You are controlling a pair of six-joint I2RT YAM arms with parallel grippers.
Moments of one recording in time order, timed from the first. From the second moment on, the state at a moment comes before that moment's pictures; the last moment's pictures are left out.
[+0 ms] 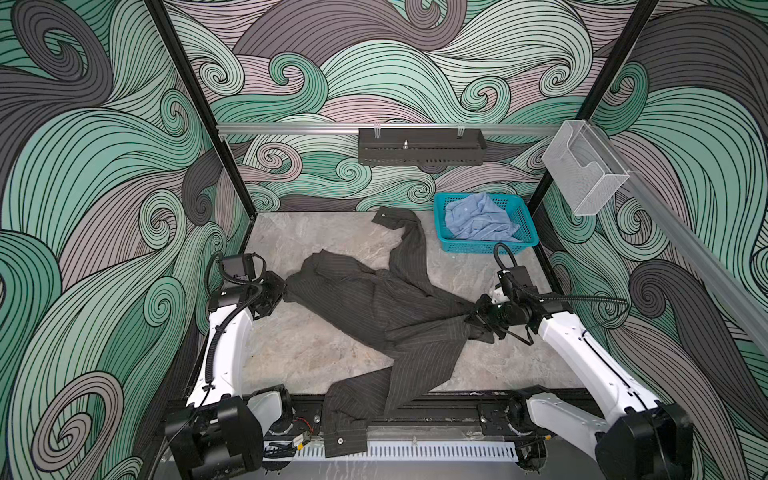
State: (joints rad) left arm 0.28 1.11 0.91 -0.74 0.31 -0.72; right arm 0.20 1.11 0.84 -0.90 -0.42 0.83
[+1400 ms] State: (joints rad) left arm 0.34 1.17 0.90 -0.63 0.45 -0.81; right arm 0.04 1.34 1.05 -0.91 -0.53 0.65
